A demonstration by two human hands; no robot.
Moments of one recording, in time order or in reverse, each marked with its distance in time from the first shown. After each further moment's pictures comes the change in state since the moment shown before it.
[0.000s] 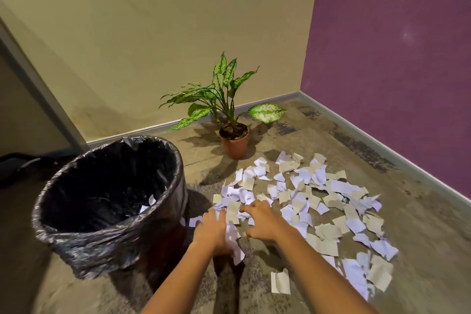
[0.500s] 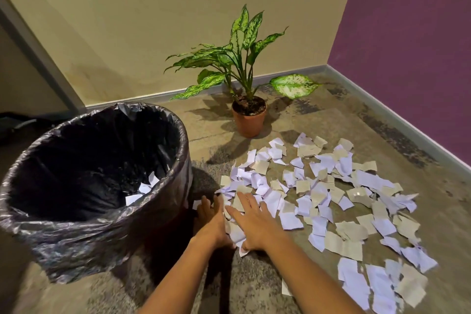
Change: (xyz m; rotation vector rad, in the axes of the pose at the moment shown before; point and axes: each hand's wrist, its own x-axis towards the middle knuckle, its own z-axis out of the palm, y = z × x) left_hand 0.046 -0.028 0.054 -0.213 -0.069 -0.164; right_hand 0.054 -0.008 0.073 -0.403 -0.111 -0.209
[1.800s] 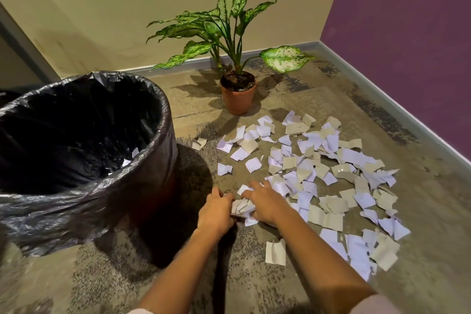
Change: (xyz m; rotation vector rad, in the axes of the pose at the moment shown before) left_hand -0.015 0.031 0.030 -0.023 0.073 0.108; right_hand -0.022 0.046 0.018 0.099 -0.089 0.127
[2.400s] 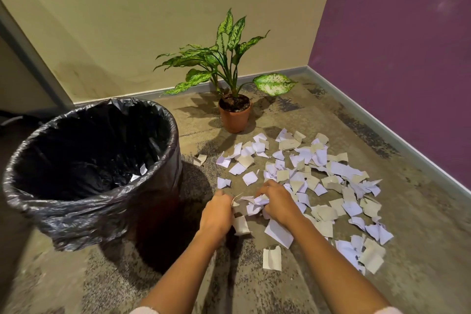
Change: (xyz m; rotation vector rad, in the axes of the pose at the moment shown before) left_hand -0.025 0.021 -0.039 -0.095 0.175 0.052; right_hand -0.043 0.015 -0.035 0.379 0.329 0.131
